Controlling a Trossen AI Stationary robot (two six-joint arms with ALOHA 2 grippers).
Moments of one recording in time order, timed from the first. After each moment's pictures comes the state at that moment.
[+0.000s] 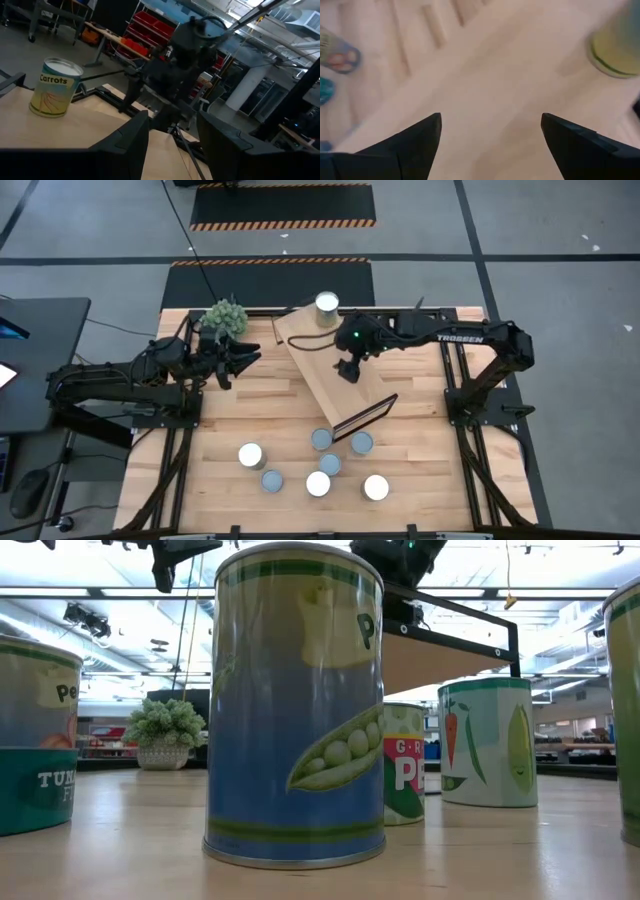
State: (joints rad) left arm 0.09 0.63 0.59 0.12 -0.16 -0.51; right arm -0.18 1.58 1.46 -0.78 0.05 0.17
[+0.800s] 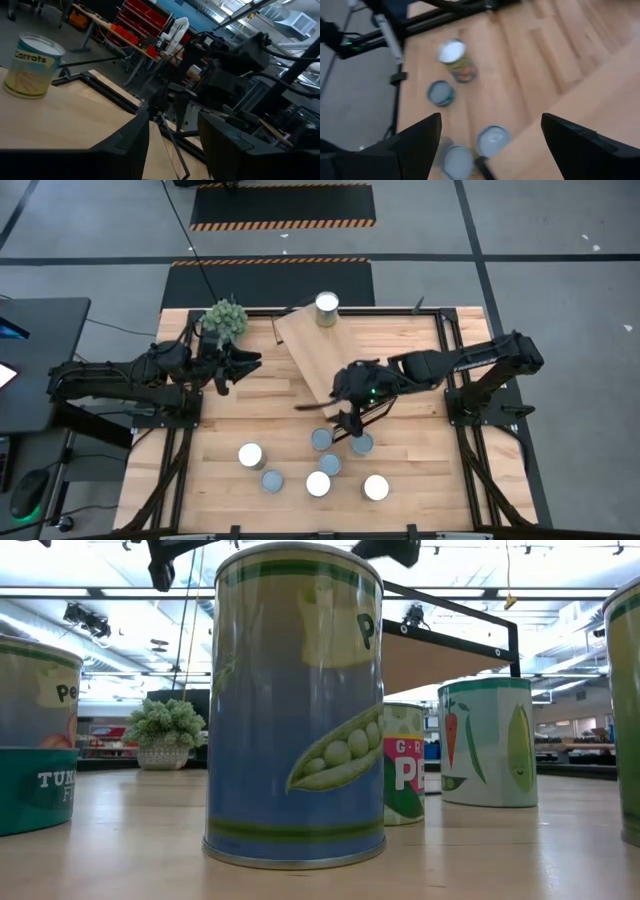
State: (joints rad) left arm 0.02 0.63 0.59 0.10 -0.15 -0.59; right arm 0.20 1.55 1.46 -0.61 0.06 0.43
